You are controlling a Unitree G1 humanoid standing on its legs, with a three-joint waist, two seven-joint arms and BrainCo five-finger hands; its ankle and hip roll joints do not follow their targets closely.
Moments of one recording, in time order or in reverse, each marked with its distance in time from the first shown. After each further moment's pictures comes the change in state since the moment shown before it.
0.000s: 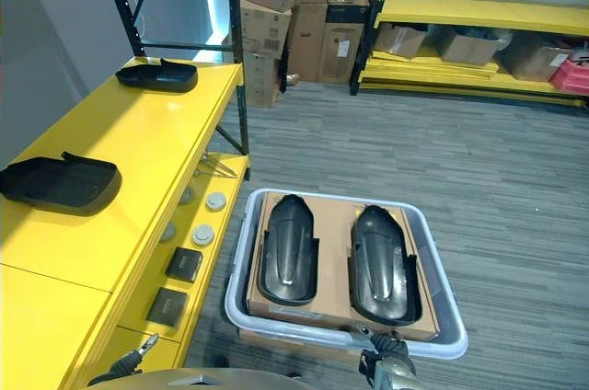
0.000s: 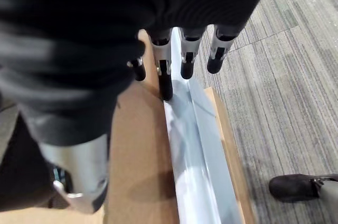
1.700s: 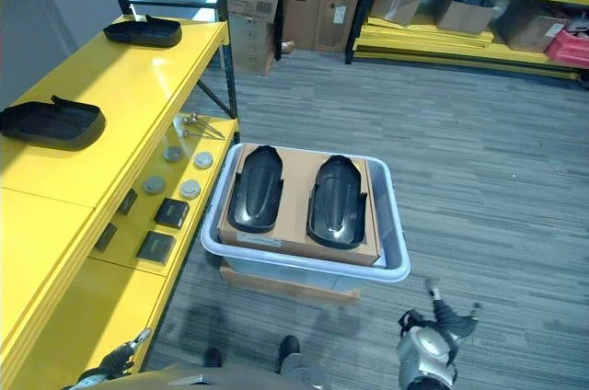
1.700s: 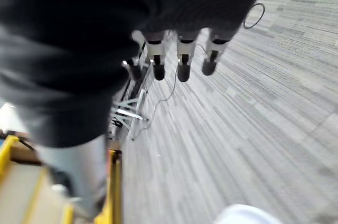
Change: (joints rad) left arm 0.030 0.055 0.016 -0.011 0.000 -0.029 -0.023; right arm -0.004 -0.089 -0.394 -0.395 0.098 -0.315 -0.396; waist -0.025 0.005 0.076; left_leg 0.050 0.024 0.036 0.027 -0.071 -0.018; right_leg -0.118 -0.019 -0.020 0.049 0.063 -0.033
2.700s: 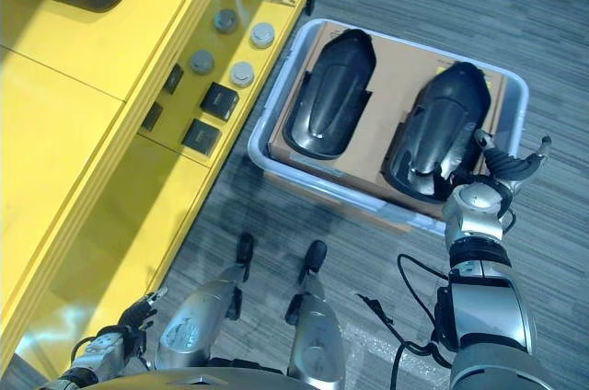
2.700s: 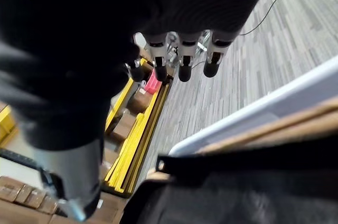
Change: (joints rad) left arm -0.151 0.001 -0.124 -0.067 -0.099 -0.042 -0.056; right arm -0.649 -0.307 0.249 0.297 -0.109 0.122 0.074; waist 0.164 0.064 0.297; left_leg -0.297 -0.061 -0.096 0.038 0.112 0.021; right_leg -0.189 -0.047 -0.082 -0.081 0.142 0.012
